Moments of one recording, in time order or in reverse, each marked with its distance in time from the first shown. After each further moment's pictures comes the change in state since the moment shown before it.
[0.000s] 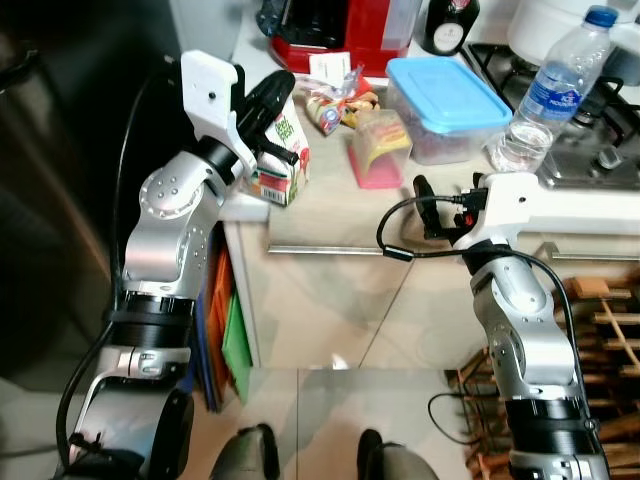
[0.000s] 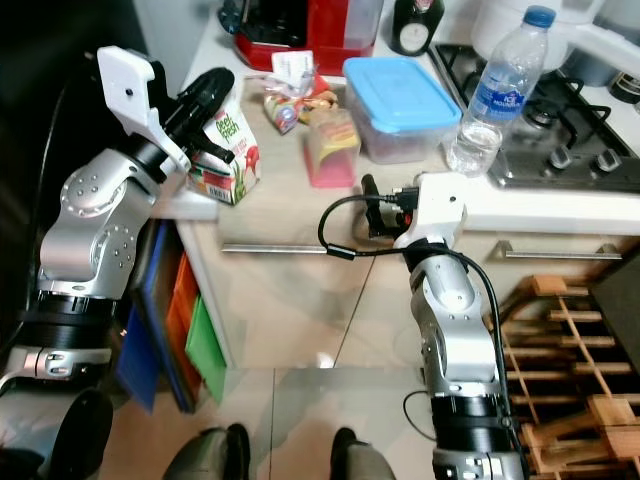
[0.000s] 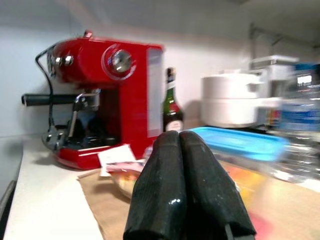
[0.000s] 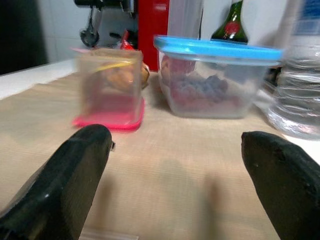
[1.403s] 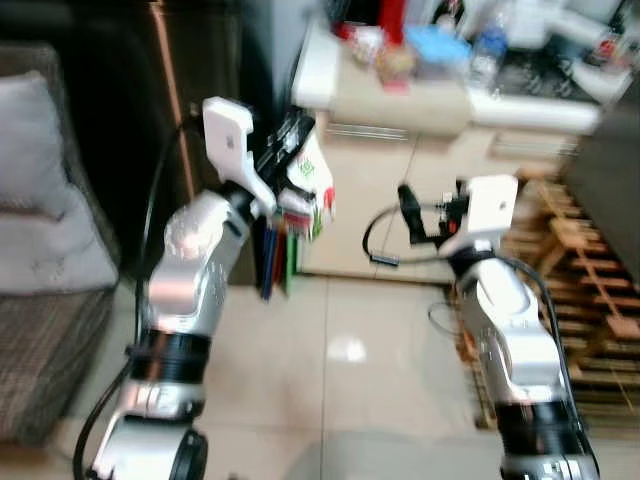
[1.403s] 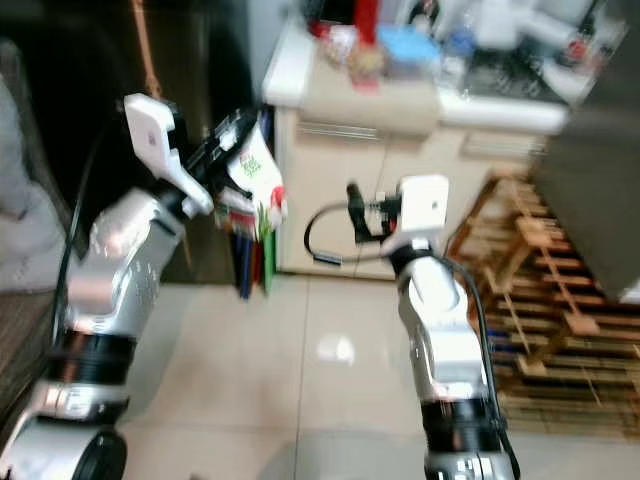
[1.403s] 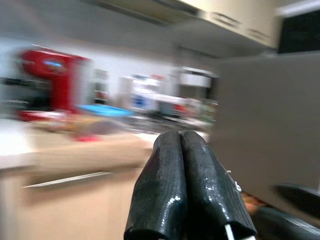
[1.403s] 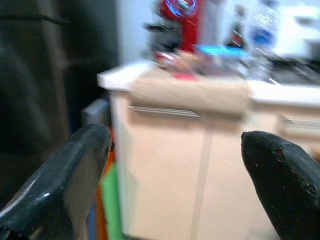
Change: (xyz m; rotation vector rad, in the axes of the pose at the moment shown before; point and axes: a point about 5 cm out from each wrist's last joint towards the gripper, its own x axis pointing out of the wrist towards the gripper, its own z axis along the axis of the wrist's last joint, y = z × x) left arm -0.015 -0.049 -0.036 -0.209 0.015 -0.105; right arm -0.001 0.005 -0.011 0.001 0.037 0.001
